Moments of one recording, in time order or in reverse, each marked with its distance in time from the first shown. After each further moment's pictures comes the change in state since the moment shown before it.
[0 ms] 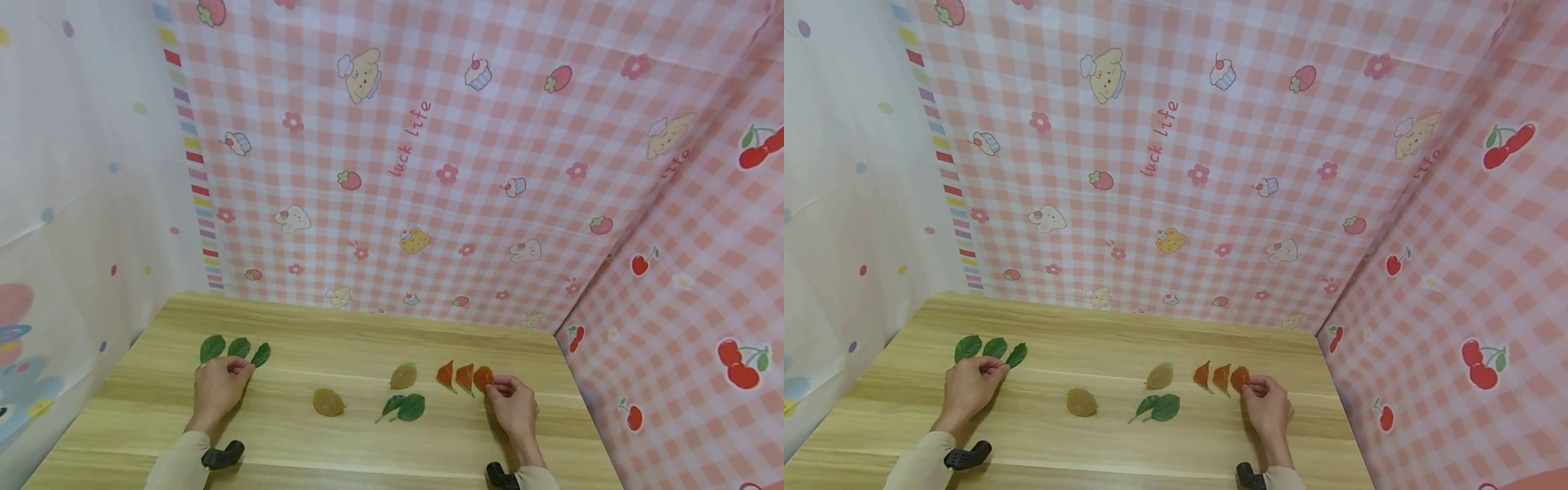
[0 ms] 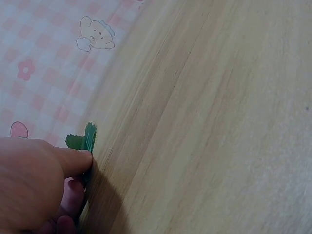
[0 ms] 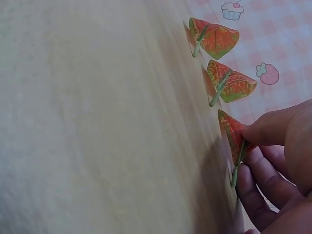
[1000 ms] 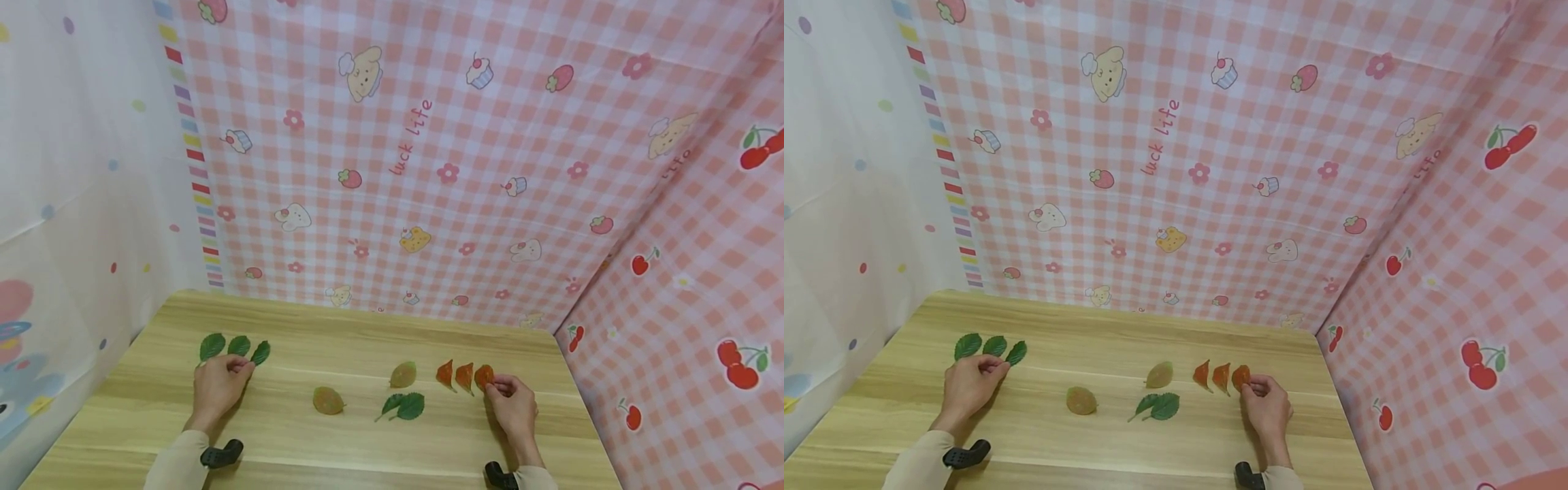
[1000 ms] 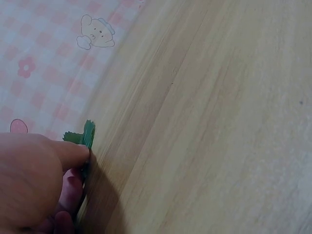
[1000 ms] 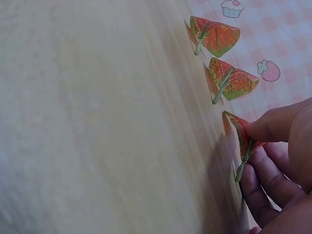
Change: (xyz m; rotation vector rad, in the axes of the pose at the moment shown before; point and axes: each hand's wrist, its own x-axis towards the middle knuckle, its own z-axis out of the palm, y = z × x) left_hand -0.002 0.000 0.000 -0.017 0.010 -0.001; right_hand -0.001 0.002 0.001 0.013 0.026 0.019
